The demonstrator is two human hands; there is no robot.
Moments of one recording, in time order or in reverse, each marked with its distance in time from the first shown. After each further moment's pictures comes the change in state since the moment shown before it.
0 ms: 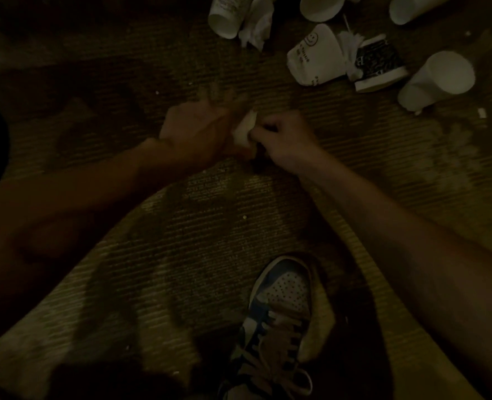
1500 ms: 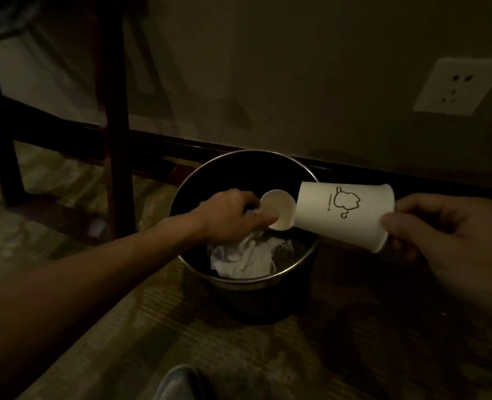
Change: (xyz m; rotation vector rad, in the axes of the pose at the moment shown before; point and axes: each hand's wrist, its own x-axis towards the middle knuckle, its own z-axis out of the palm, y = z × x) left_hand -0.235 -0.352 -0.168 -0.393 0.168 -0.546; right_hand -0.052 -0.335 0.144 0.100 -0.129 -0.682
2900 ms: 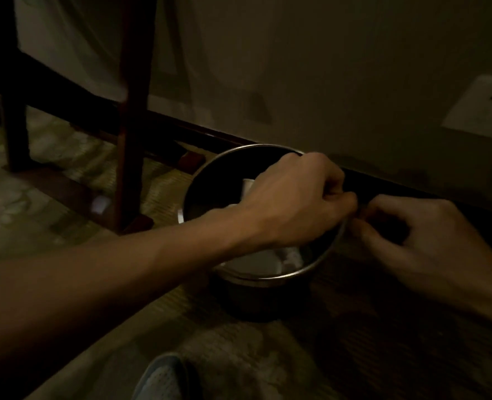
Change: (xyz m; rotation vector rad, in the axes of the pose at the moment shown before) left_hand -0.043 0.036 -0.016 -0.204 0.444 0.304; right_hand 0.040 -0.018 0.056 -0.483 -0.281 -0.295
